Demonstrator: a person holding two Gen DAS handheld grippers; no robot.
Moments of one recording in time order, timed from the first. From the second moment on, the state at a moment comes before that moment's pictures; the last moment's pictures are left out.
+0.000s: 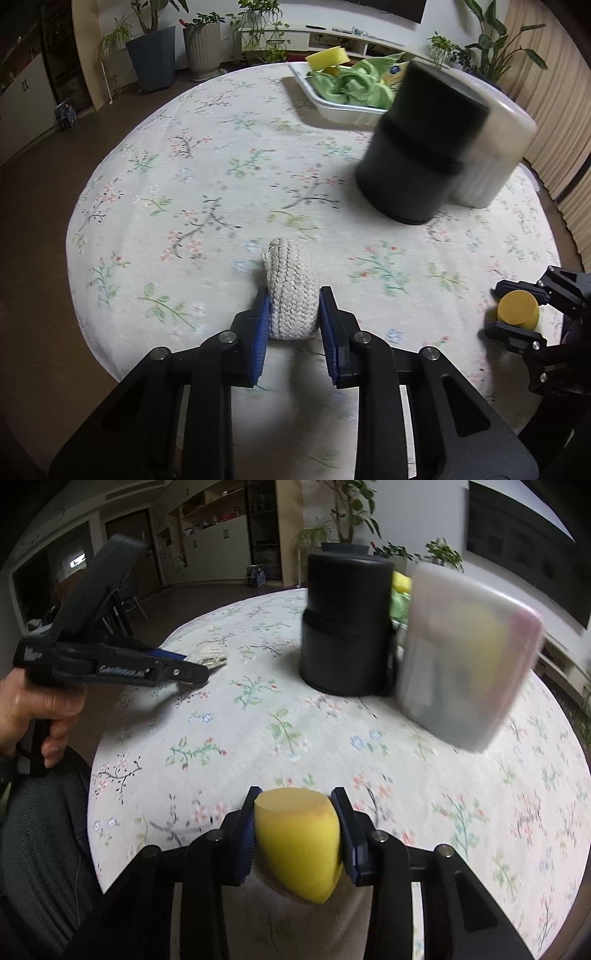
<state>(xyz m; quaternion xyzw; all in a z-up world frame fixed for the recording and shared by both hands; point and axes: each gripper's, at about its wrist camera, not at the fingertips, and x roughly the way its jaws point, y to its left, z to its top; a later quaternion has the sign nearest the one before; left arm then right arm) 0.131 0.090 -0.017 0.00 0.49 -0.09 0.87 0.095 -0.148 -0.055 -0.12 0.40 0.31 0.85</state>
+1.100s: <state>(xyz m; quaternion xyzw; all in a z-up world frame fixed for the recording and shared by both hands) 0.123 0.012 0.087 -0.02 0.37 -0.16 0.91 0.137 -0.268 0.050 -0.07 0.35 0.19 0.91</state>
